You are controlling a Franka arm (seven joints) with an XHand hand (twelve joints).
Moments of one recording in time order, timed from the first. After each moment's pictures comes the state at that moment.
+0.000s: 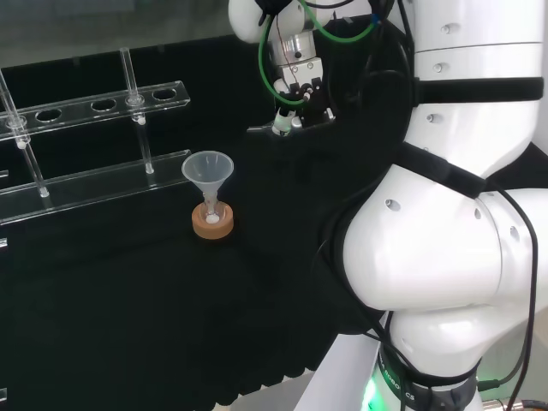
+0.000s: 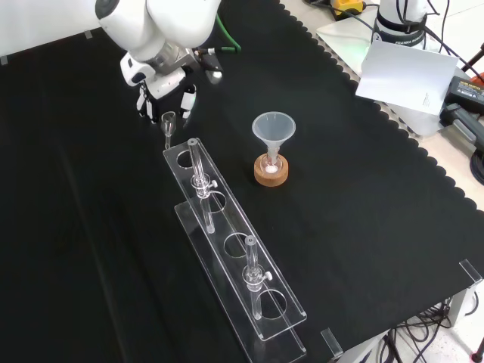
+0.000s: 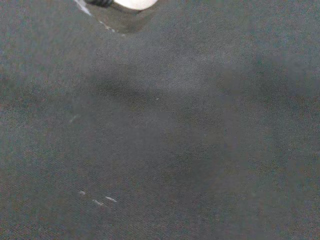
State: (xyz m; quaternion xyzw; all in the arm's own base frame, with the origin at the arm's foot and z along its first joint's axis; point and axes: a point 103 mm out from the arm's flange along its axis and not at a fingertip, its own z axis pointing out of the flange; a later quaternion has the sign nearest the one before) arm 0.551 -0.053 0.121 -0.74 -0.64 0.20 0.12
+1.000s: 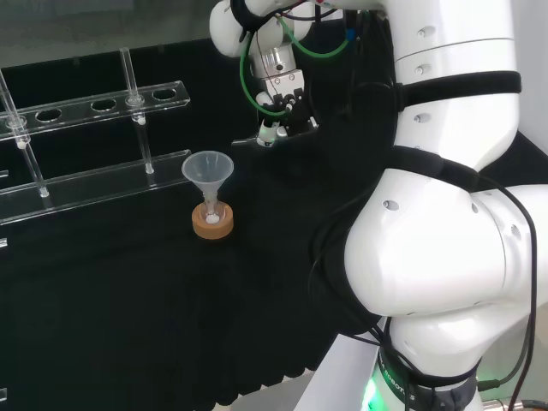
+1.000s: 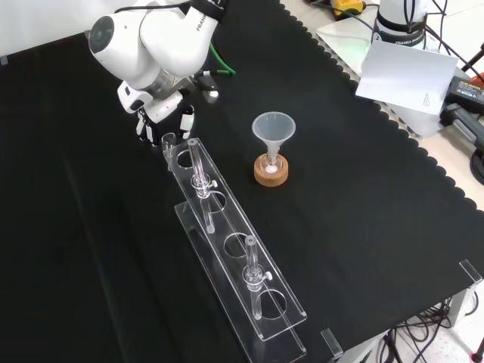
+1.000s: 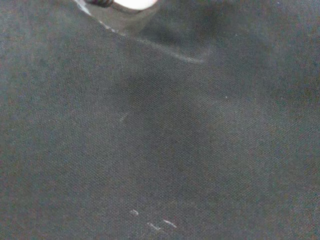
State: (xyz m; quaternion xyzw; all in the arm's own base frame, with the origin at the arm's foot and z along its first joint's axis) arm 0.572 -0.028 0.090 -0.71 -0.66 0.21 0.13
